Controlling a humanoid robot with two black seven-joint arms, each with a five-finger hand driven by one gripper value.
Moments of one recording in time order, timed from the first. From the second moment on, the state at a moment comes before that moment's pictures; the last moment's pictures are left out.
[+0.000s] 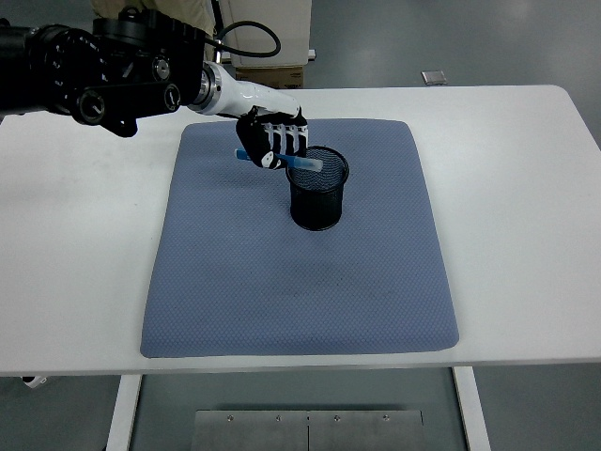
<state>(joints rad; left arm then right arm) -1.88 0.17 0.80 -1.01 0.38 -0.22 -0.21 0.02 0.00 0.28 0.21 -0.04 0.05 0.33</state>
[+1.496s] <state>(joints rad) -1.73 0.12 0.68 -0.95 -0.05 -0.16 -0.29 0.02 0.00 0.28 0.21 -0.04 0.05 0.33</state>
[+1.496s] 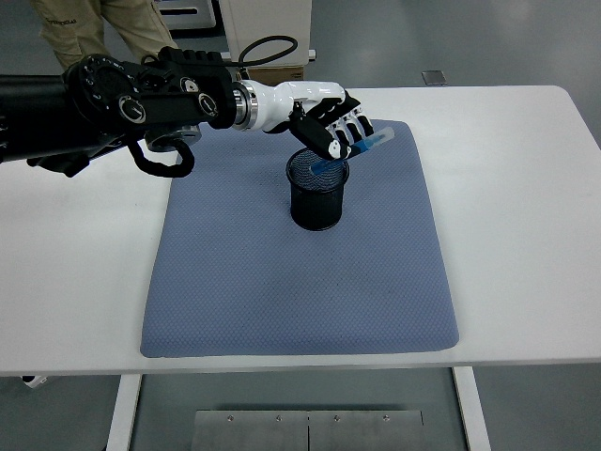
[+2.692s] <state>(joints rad) -1.61 0.19 0.66 -0.73 -0.06 0.05 -0.27 0.02 0.00 0.28 0.21 -0.04 0.05 0.33</state>
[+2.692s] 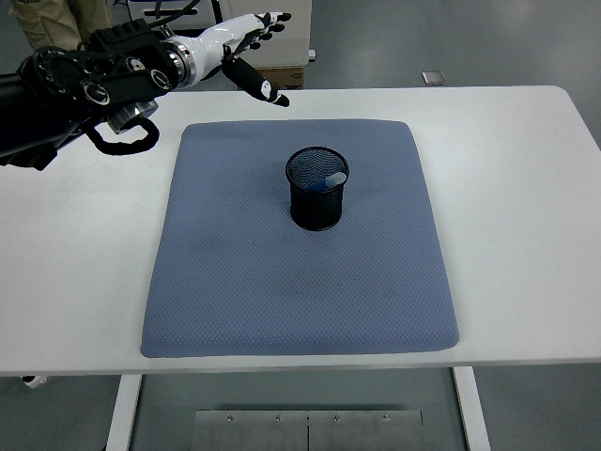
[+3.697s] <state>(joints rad) -0.99 0.34 -0.44 -0.57 -0.08 0.01 -0.28 0.02 0.00 0.28 0.21 -0.04 0.05 0.33</state>
